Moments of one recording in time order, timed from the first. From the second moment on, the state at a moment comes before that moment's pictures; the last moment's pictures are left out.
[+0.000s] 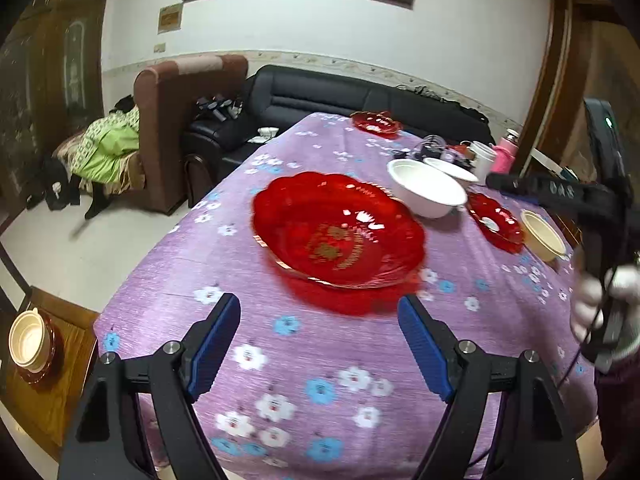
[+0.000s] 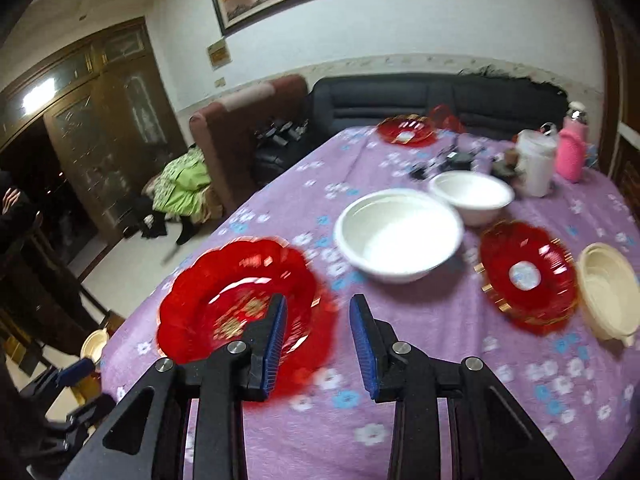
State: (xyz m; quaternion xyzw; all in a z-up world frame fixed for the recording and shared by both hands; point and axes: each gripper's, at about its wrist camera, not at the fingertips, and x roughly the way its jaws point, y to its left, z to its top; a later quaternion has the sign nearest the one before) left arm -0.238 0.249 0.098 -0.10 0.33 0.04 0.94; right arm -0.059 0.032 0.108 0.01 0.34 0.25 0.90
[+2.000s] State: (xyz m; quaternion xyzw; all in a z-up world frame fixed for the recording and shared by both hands) left arm 0.144 0.185 0.063 -0.11 0.51 0.03 0.85; right arm 0.093 -0.021 0.004 0.24 0.44 0.16 0.85
